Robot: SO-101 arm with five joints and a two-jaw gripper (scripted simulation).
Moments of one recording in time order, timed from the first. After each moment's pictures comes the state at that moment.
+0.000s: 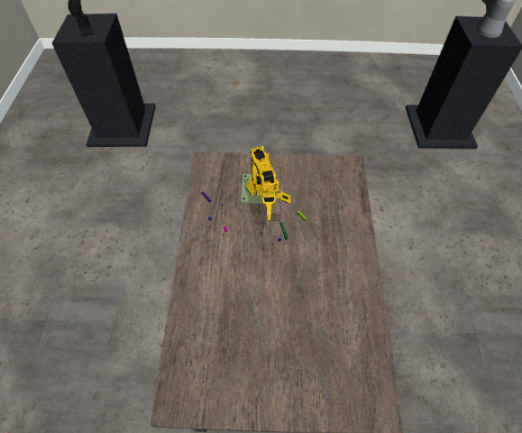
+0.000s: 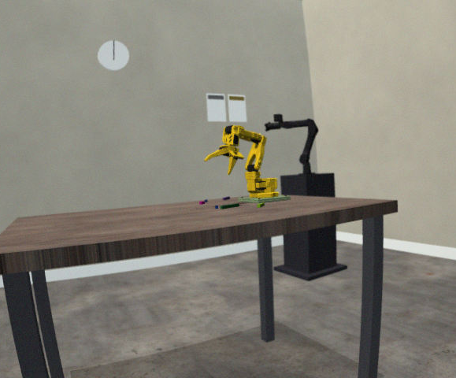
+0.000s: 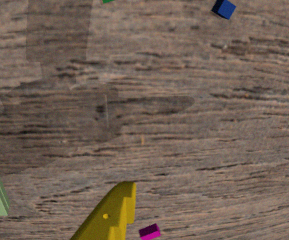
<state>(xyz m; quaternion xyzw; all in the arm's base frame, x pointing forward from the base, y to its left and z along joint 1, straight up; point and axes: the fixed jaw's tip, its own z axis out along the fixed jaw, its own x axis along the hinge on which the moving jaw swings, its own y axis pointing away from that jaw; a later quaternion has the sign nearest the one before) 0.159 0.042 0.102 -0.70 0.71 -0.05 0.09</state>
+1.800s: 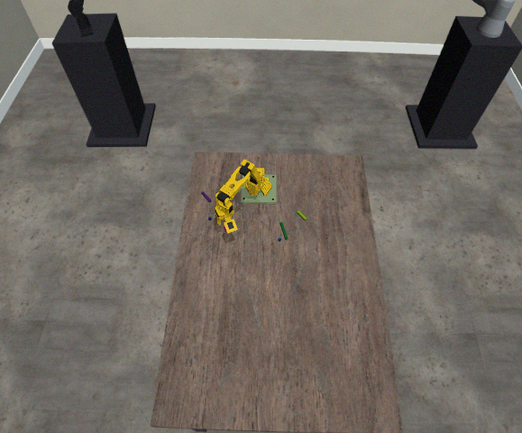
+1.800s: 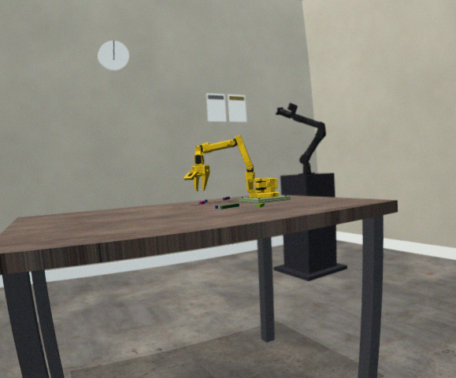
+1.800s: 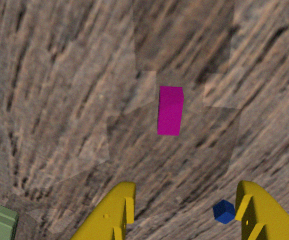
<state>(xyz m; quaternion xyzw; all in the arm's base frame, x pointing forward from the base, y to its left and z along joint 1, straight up) 0.182 -0.123 0.043 -0.20 0.98 0.00 0.00</state>
